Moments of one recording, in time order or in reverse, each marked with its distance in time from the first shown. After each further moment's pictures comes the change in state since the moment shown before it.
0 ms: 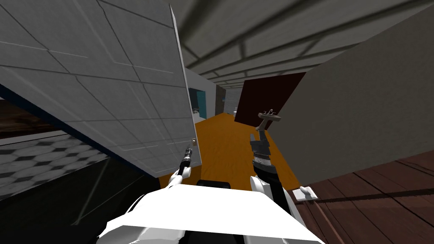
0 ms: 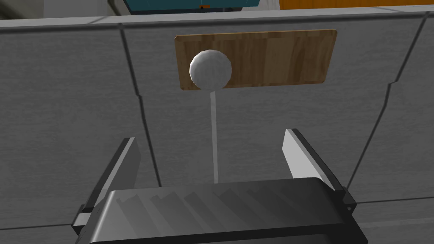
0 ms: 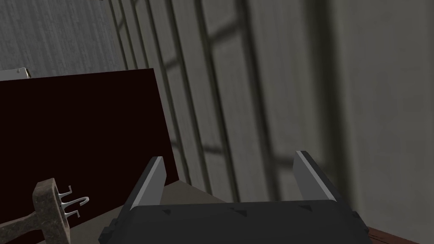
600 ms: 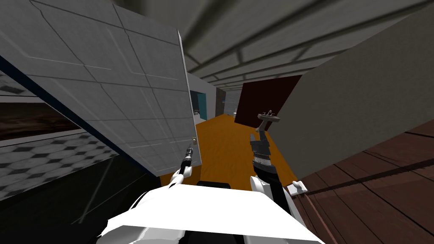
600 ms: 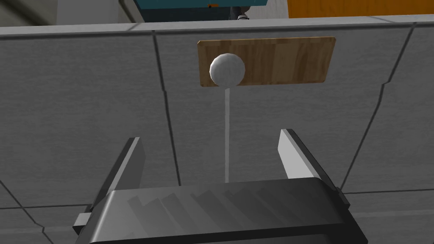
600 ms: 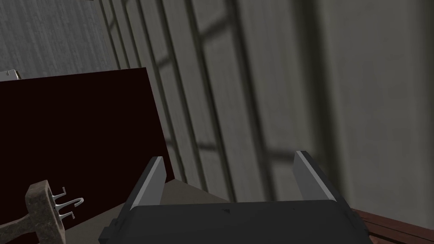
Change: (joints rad) arm -0.028 -0.007 0.005 0.038 0.003 -0.014 -0.016
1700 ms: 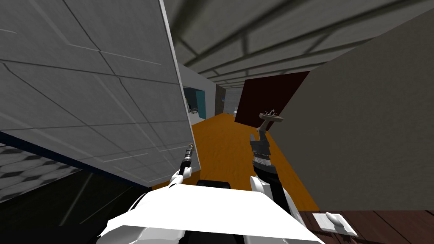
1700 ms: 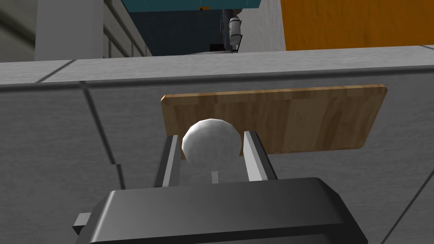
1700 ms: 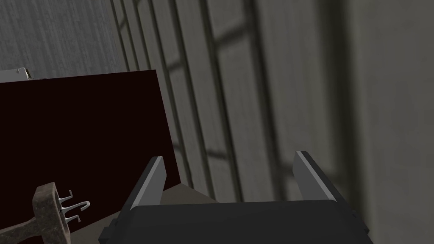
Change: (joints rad) arm 0.009 -0.002 0.010 0.000 0.004 -0.010 -0.004
